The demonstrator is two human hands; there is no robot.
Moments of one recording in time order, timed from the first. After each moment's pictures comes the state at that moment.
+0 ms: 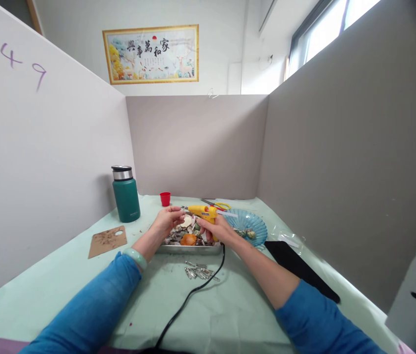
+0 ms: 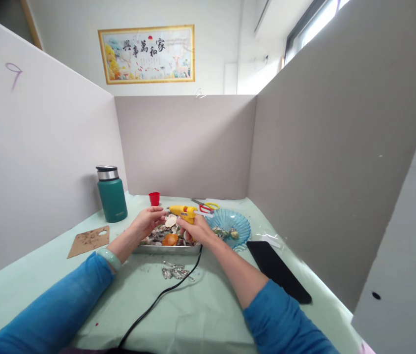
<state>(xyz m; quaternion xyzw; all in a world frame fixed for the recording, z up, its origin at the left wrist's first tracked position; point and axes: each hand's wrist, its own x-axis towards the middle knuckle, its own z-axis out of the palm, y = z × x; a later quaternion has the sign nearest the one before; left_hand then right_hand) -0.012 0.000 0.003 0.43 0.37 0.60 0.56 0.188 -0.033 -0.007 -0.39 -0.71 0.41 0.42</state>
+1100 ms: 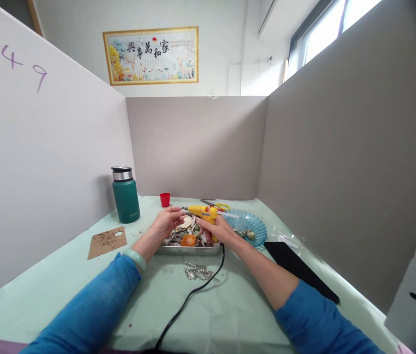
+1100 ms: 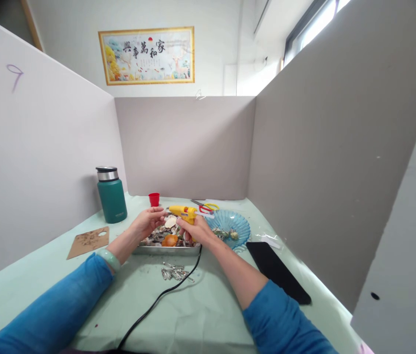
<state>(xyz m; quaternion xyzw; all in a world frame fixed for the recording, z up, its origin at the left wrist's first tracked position) -0.012 -0.002 0.005 0.42 0.36 0.59 0.58 0.189 -0.033 -0.008 -0.39 -0.70 0.42 0.42</state>
